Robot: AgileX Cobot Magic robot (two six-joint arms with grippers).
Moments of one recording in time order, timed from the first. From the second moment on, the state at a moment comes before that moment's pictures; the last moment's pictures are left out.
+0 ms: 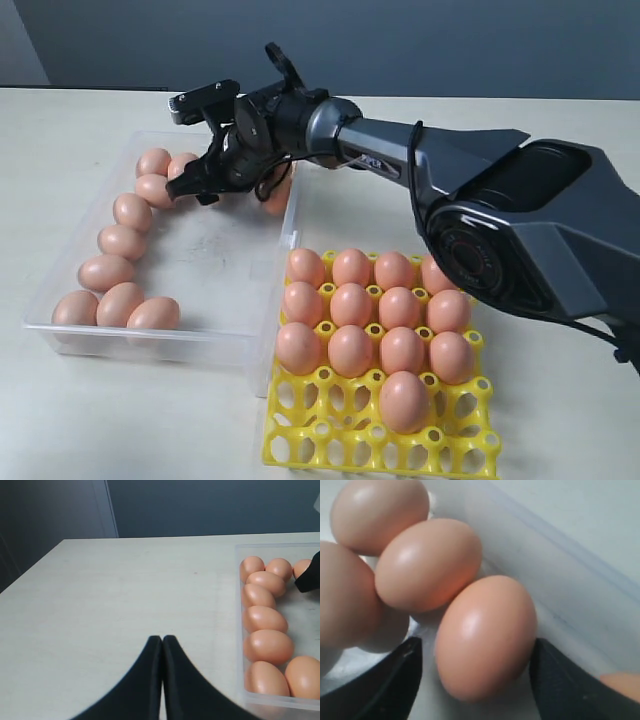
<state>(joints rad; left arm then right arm) 0.28 0.00 0.00 0.00 0.32 0.06 0.71 2.59 -2.18 0.07 0.59 0.02</state>
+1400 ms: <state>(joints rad) 0.28 0.00 0.00 0.00 0.32 0.06 0.85 2.29 -2.00 0.21 0.49 -0.05</state>
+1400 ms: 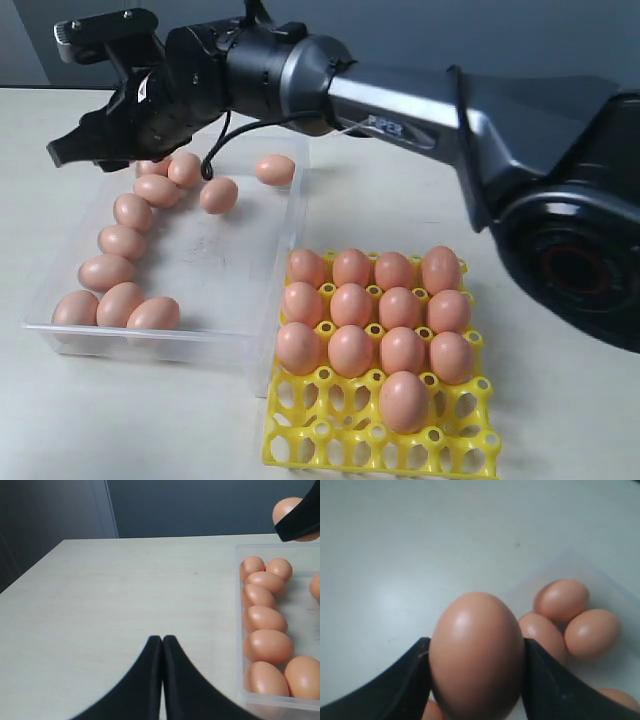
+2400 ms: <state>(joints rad) 0.28 0.00 0.00 0.00 0.32 0.06 0.88 1.35 -0.23 -0.02 -0.78 0.13</state>
